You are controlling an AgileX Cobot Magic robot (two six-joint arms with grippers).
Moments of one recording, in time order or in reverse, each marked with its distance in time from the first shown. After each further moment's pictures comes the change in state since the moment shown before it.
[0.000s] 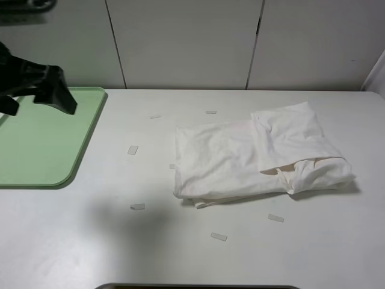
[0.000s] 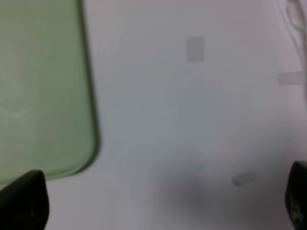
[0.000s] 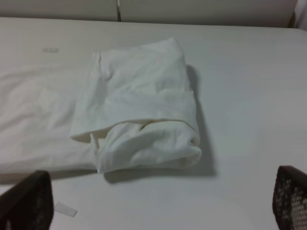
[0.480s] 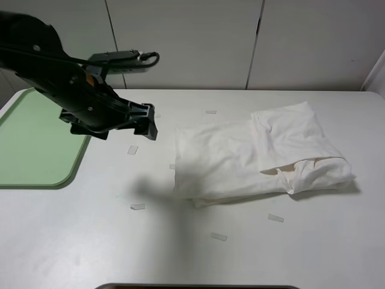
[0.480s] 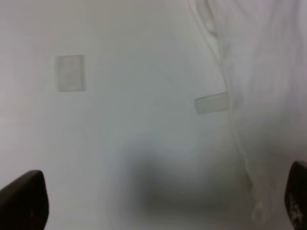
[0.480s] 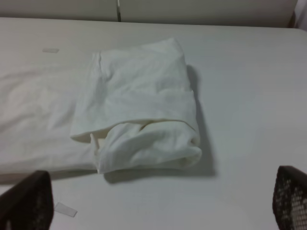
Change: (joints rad) left arm -0.335 0.404 0.000 -0.003 -0.394 -0.223; right arm 0.000 0.000 0.000 0.000 -0.001 0.000
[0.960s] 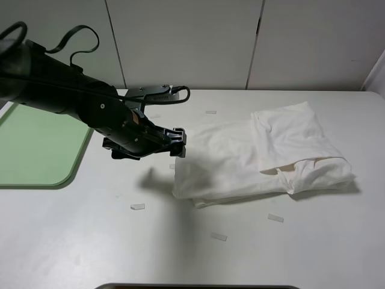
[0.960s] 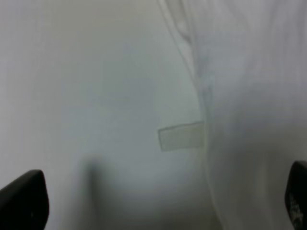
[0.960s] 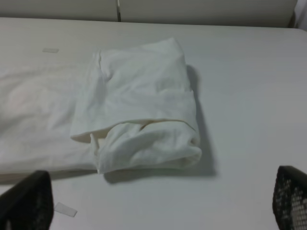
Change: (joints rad) left arm -0.096 0.235 -0.001 -0.001 -0.260 -0.142; right arm 0.000 0.000 0.000 0.000 0.000 0.000
